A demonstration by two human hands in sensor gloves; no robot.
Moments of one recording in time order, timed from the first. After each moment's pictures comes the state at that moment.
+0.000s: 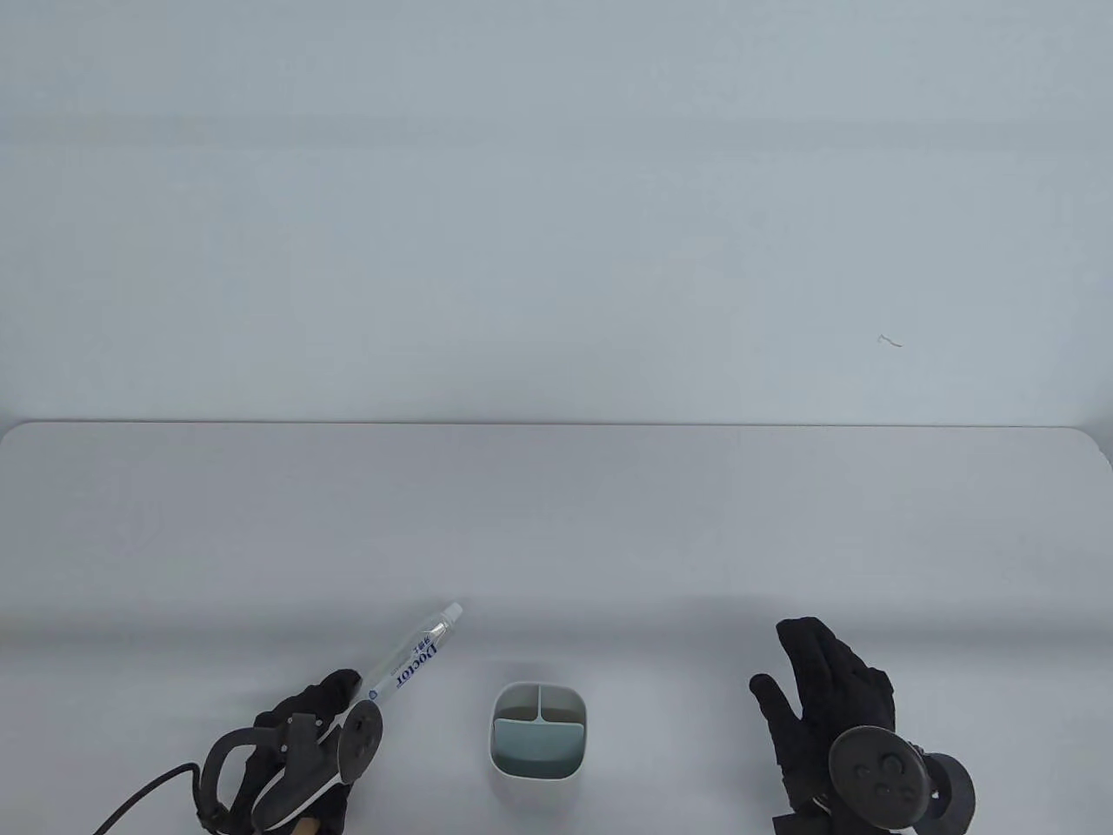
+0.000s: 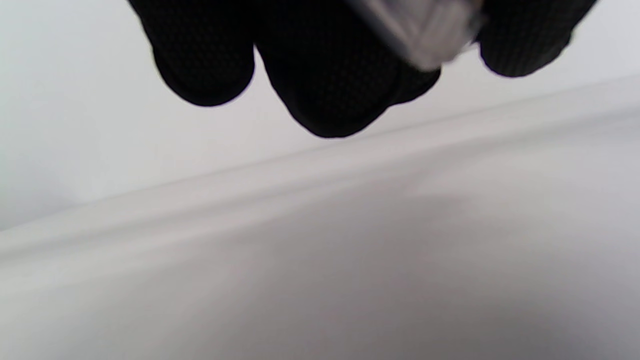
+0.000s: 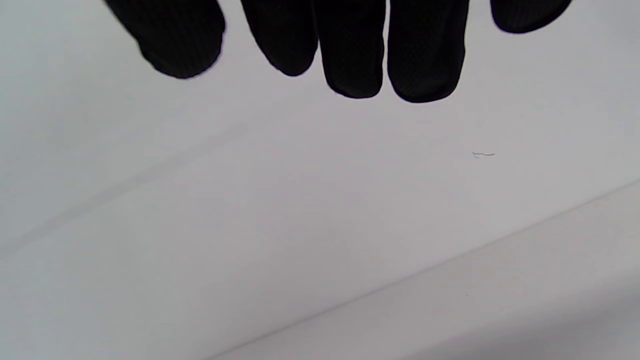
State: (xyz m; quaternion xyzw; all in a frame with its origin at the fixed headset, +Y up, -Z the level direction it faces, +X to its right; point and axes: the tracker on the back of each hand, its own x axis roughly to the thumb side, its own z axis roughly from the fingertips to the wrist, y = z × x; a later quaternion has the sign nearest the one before) left_hand -0.248 -0.732 -0.309 0.05 0.00 -0.10 0.99; right_hand 0.224 -0.659 -0.265 0.03 -0.21 0.95 0.25
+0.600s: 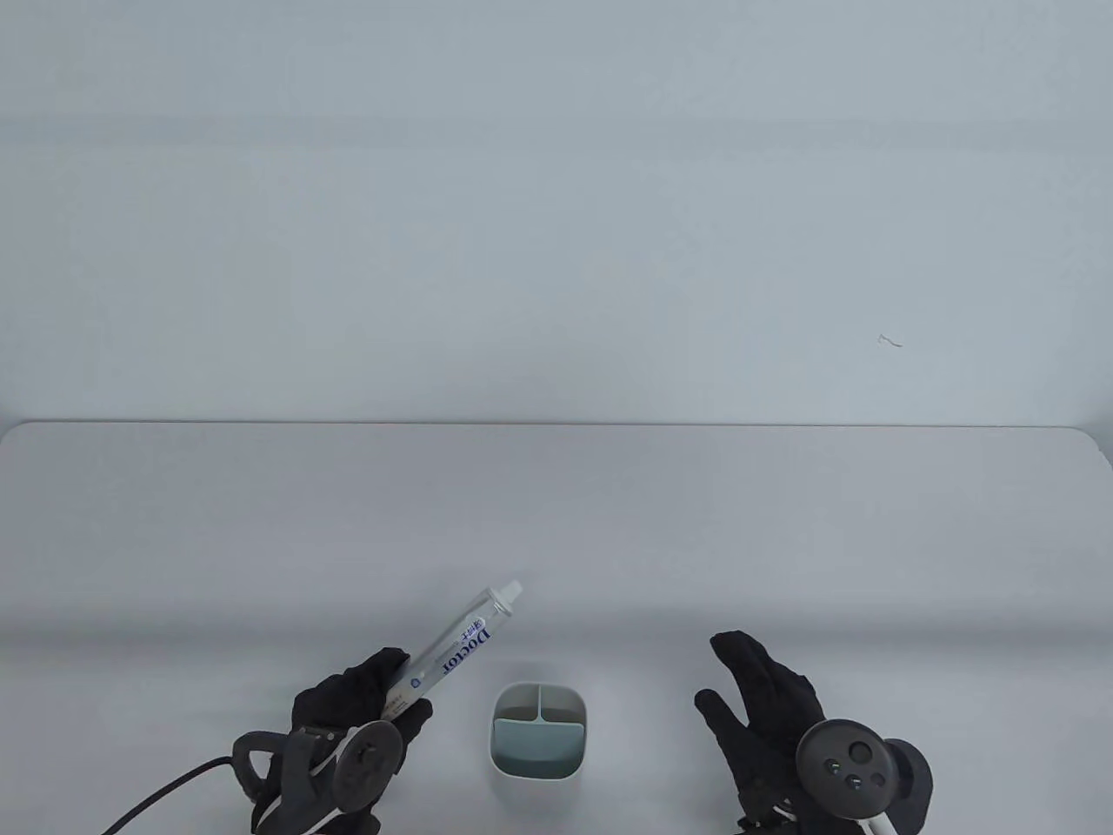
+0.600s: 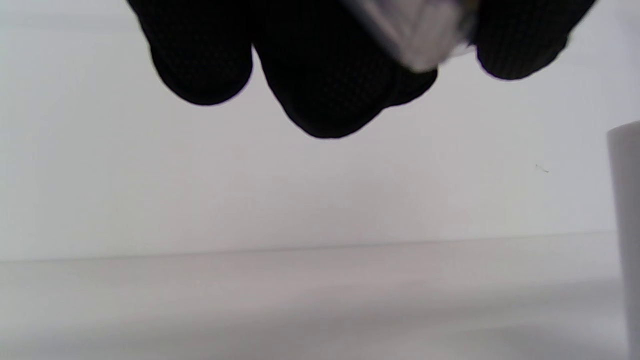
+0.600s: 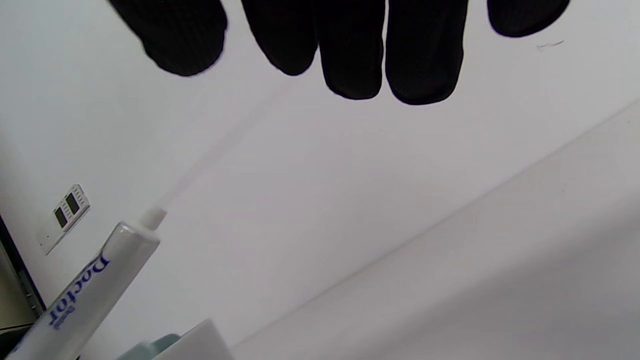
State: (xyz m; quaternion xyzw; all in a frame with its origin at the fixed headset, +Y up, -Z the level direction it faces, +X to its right) left_hand -0.212 -0.682 -0.282 0.18 -0.09 0.00 0.98; right_hand 0.184 -0.671 -0.273 0.12 -0.12 0.92 0.35
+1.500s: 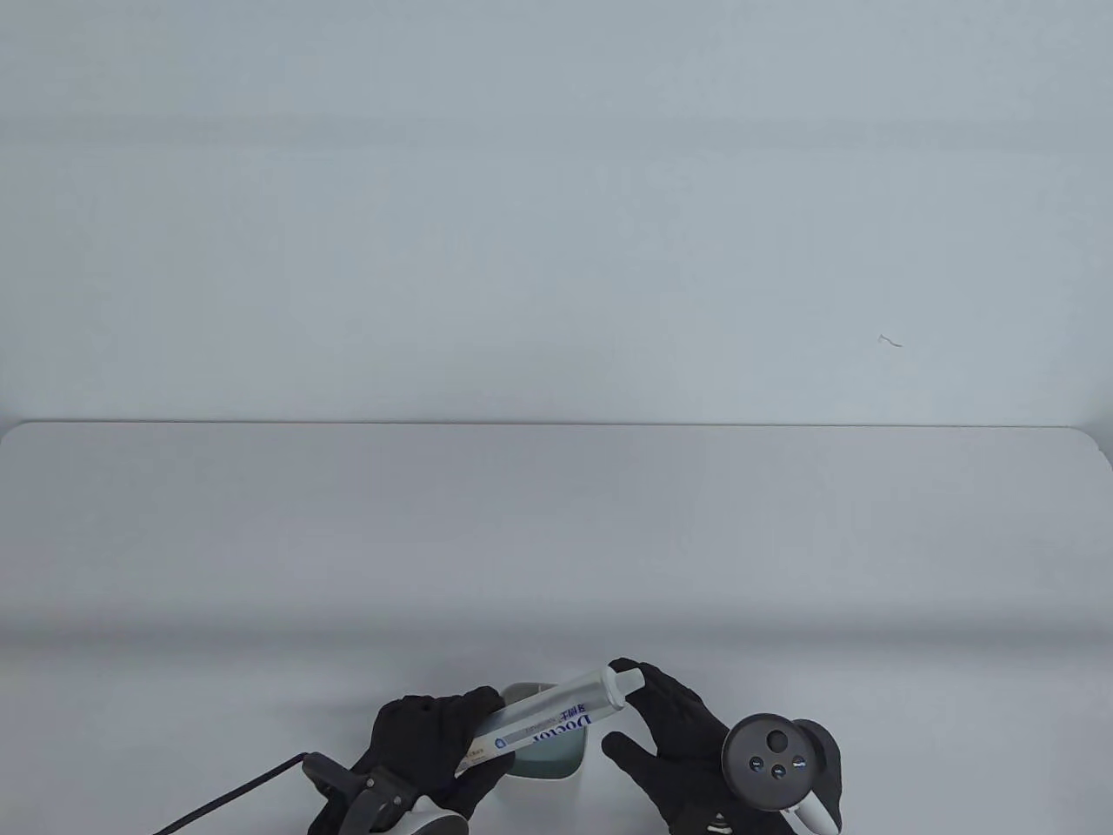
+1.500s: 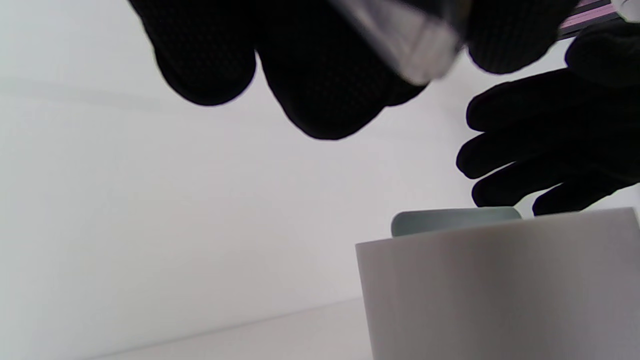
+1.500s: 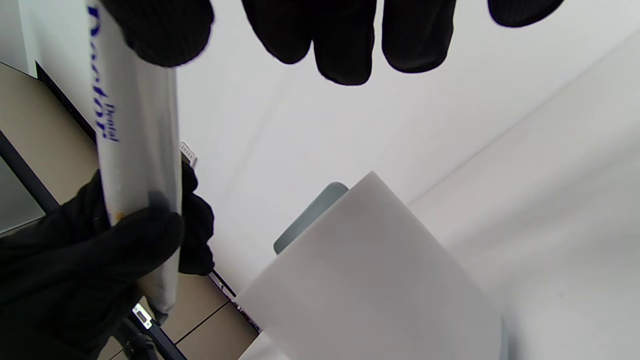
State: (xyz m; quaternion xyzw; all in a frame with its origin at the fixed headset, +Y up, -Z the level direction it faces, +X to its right) left_hand -0.151 -0.661 -0.239 0.26 -0.25 0.00 0.93; right_hand 0.128 -0.685 -0.277 0.25 -0.02 0.87 0.43
